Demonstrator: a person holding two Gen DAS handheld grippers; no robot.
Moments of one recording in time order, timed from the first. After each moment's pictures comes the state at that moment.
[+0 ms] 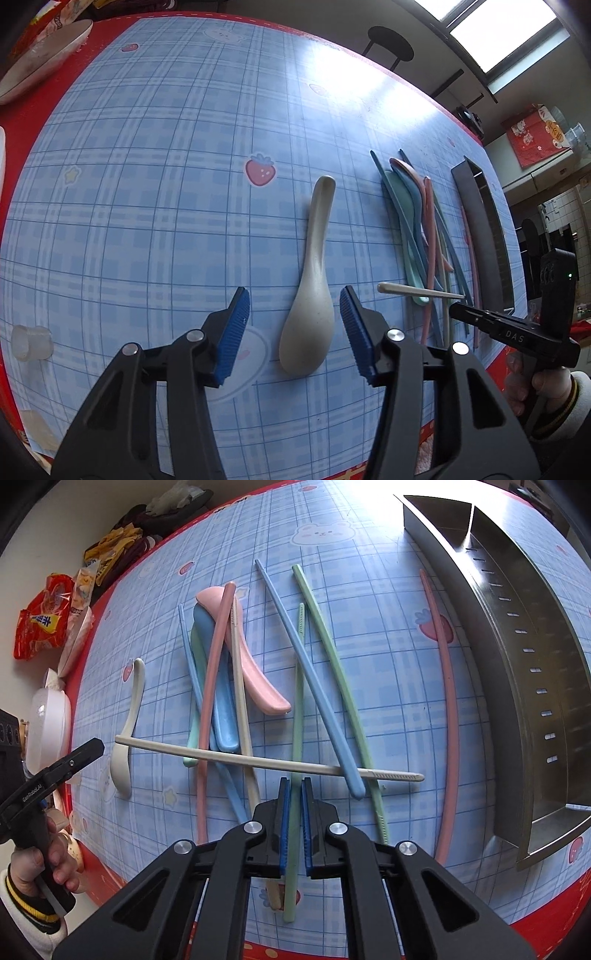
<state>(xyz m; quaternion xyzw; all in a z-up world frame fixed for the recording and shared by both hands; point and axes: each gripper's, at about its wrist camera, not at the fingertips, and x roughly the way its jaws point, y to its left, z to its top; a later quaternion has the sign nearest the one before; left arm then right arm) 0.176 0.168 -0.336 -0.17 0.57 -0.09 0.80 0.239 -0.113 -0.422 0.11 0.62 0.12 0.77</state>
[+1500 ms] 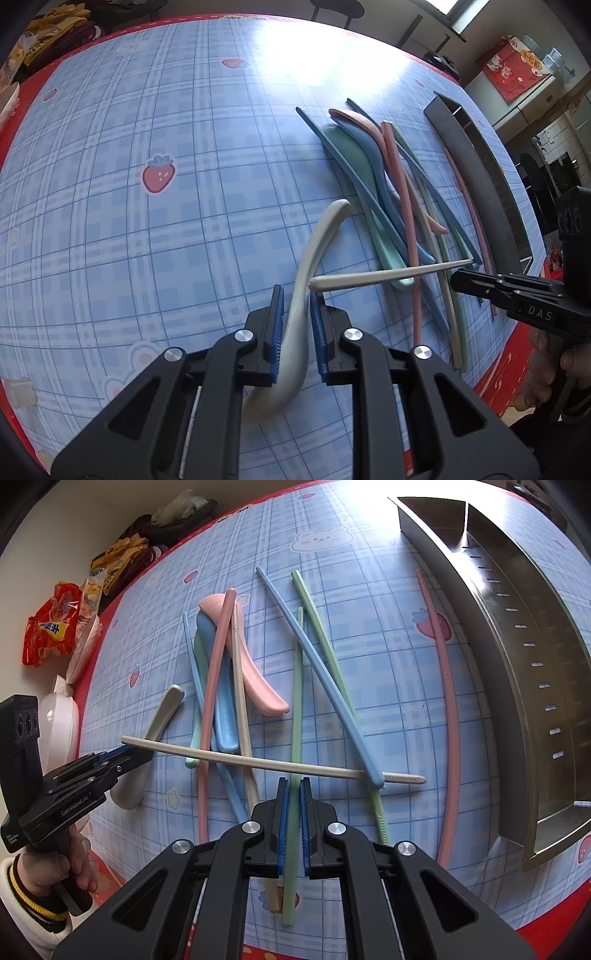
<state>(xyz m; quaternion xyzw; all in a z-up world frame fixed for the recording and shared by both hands) 0.201 0.078 -0.358 -0.06 0.59 -0.15 0.79 0.230 -0.122 -0.420 0.12 0.60 0.13 0.78</state>
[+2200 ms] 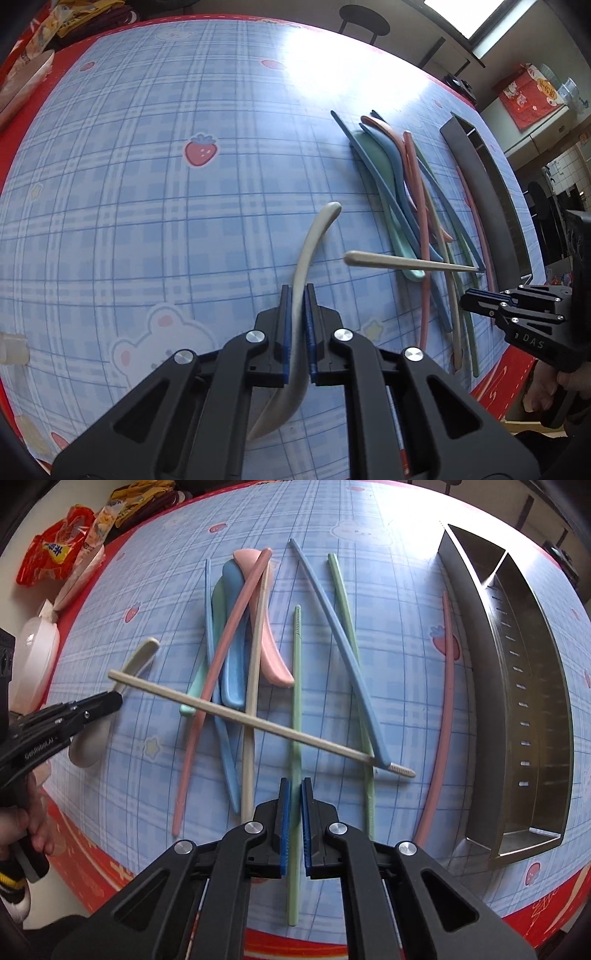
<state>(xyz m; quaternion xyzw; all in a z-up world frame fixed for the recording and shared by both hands) 0.177 0.105 -0.357 -0.11 0.57 -0.11 0.80 0.223 -0.092 -0.412 -0.03 0.63 0.14 0.76</state>
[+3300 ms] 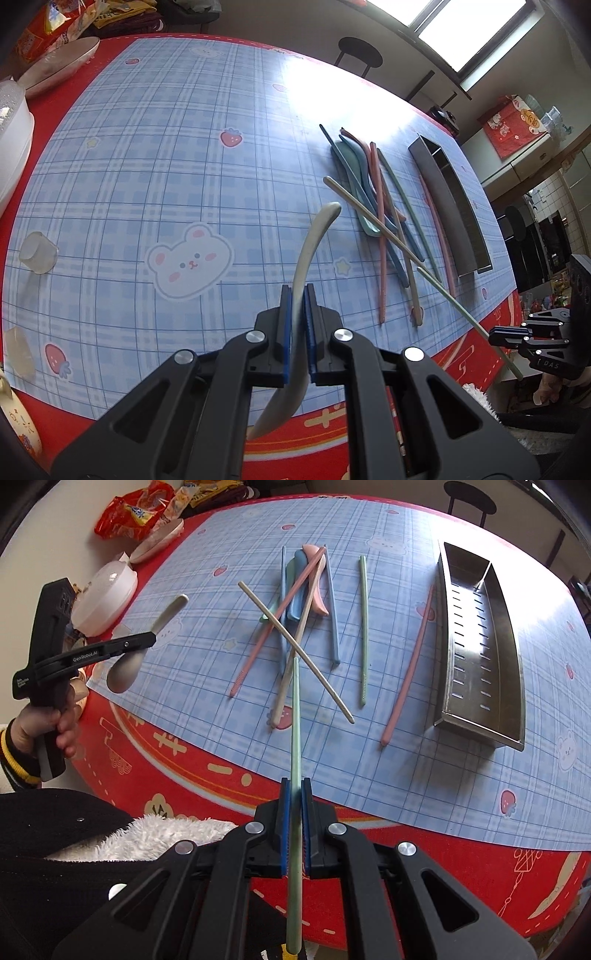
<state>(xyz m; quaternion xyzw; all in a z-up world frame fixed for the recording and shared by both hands) 0.092 0.139 -0.314 -0.16 0.53 -0.12 0.82 0.109 -0.144 -0.341 -0.05 0.60 0.23 0.76</state>
